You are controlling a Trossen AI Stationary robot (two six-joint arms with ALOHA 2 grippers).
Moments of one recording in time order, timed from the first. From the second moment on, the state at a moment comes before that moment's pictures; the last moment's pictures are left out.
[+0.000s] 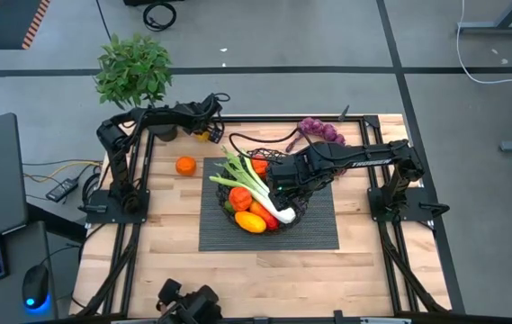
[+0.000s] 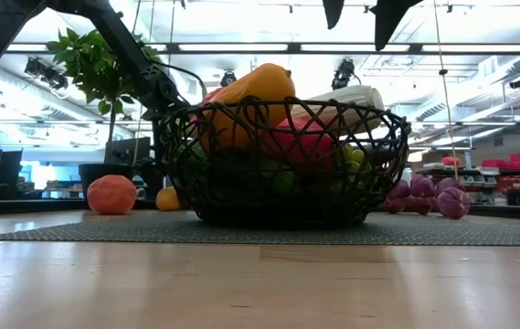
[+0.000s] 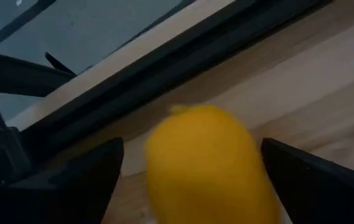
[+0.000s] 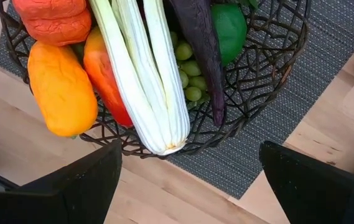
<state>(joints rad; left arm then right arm) 0.80 1.92 1.14 -0.43 -0.35 -0.20 0.14 1.83 1.98 -1.57 0.06 1.20</state>
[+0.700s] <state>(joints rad) 0.72 1.91 1.14 -0.50 -0.35 -0.20 0.14 1.83 1.98 -1.57 0.06 1.17</state>
